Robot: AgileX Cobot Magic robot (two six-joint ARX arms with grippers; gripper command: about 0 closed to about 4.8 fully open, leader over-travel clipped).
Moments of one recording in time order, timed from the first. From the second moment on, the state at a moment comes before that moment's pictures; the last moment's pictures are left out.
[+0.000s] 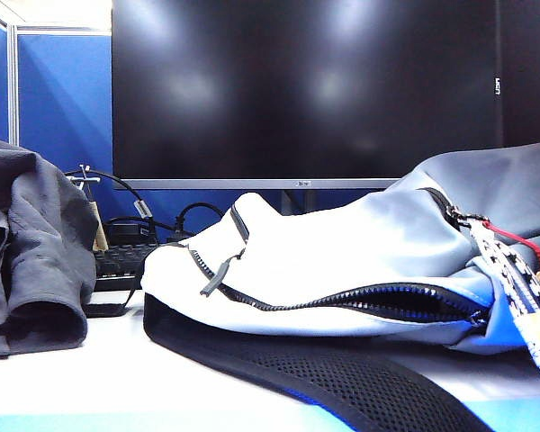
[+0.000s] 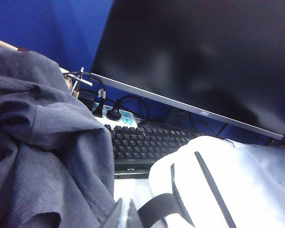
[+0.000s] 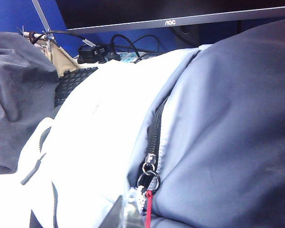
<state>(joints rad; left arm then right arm) -0.02 0.01 0.21 -0.15 0.23 -0.37 0.37 0.01 0.21 -0.32 -0.13 0.20</state>
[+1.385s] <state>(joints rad) -0.02 0.01 0.01 -0.02 -0.07 -0.13 0.37 0.01 0.21 -0.32 -0.13 0.20</state>
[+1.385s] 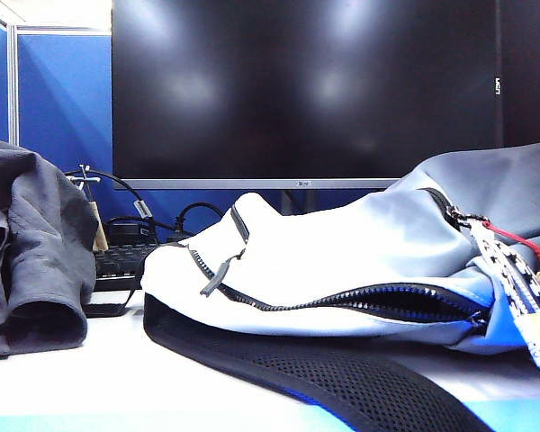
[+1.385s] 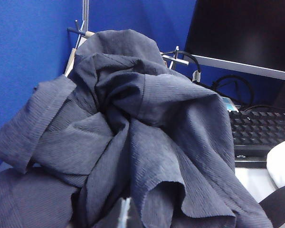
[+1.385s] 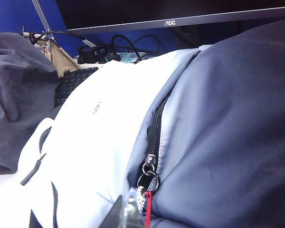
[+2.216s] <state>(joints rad) -0.02 0.01 0.01 -0.02 -0.07 -0.13 0.28 0.00 0.21 -0.33 -0.05 0.05</state>
